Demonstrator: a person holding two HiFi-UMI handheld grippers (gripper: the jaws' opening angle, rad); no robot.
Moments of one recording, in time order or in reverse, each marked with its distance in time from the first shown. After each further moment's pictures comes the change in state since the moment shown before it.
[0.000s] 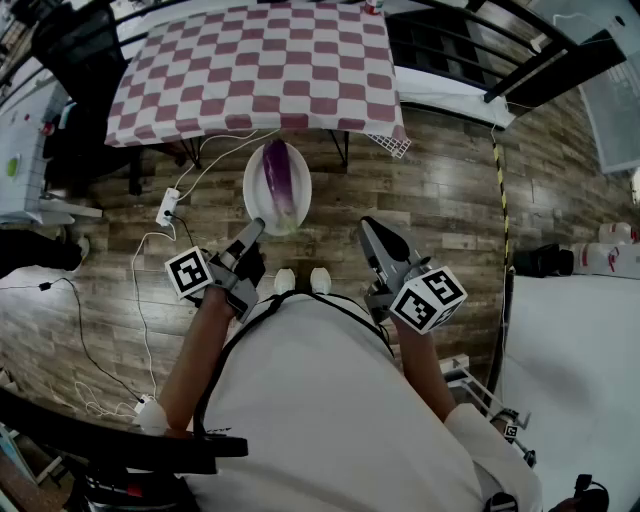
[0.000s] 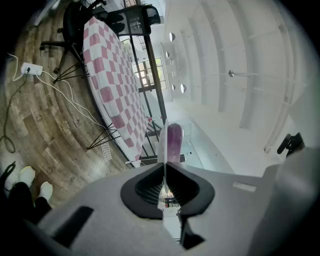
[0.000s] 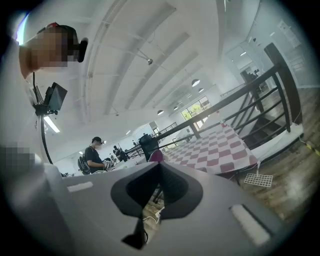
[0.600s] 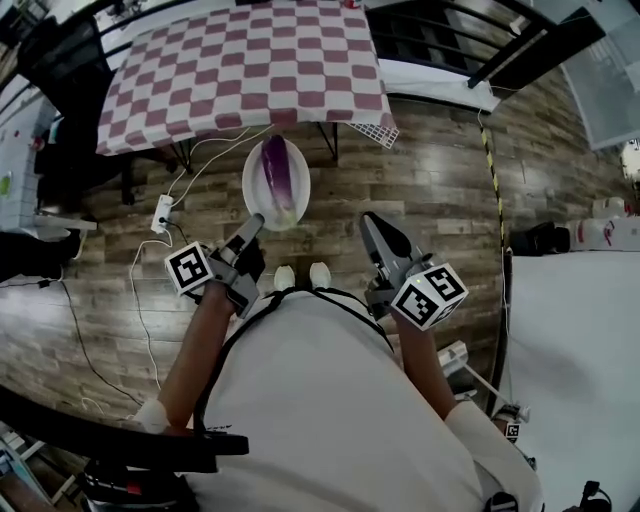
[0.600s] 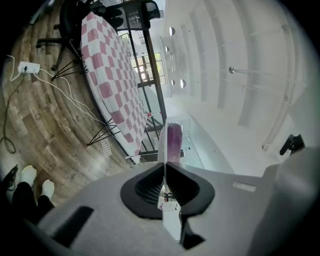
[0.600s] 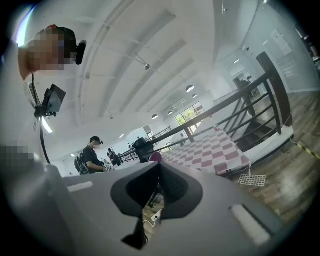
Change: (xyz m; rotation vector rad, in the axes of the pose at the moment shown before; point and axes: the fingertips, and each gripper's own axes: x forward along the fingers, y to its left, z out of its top) left arm -0.012 -0.001 -0.010 -0.002 0.056 -0.004; right arm -0.023 0.017 -0.008 0.010 -0.060 -0.071
